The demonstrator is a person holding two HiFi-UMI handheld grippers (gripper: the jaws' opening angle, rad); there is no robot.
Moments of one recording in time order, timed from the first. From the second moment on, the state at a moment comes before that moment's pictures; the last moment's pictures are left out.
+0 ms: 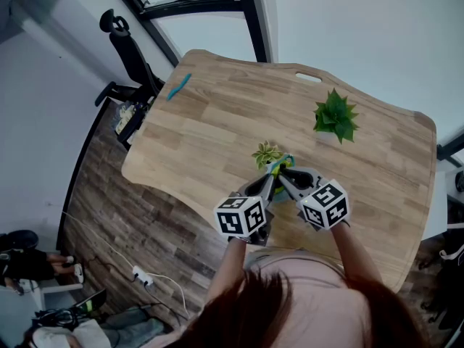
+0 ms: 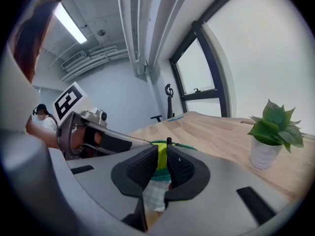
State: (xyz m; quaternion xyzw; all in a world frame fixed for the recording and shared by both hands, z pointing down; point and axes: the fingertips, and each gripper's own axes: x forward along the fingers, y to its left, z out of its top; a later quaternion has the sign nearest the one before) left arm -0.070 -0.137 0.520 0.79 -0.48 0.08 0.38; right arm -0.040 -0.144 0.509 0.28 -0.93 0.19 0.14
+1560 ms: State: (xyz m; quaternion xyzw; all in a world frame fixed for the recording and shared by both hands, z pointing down) left arm -0.105 -0.100 0.476 0.77 -0.57 0.04 0.29; right arm 0.025 -0.108 0.440 0.36 -0.91 0.20 0.01
